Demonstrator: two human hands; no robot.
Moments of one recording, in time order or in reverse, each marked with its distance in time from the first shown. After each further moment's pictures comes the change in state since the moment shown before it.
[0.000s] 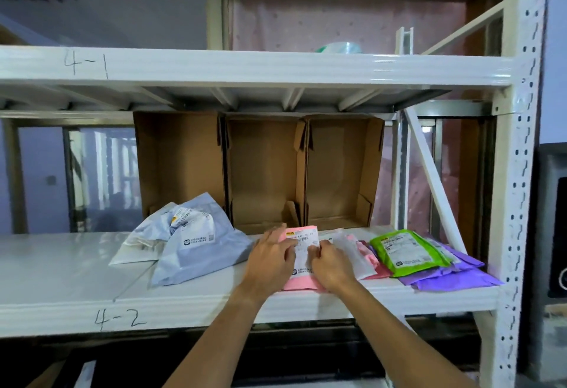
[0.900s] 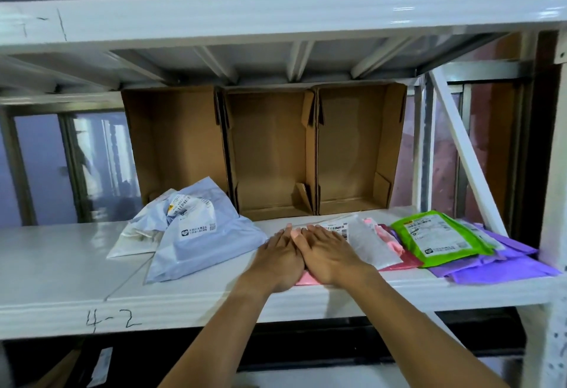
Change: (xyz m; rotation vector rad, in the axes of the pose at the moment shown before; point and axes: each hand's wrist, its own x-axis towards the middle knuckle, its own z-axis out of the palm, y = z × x) left_hand 0.010 -0.029 0.027 0.225 -0.530 0.122; right_hand 0.017 -0.007 0.019 -0.267 -0.331 -0.299
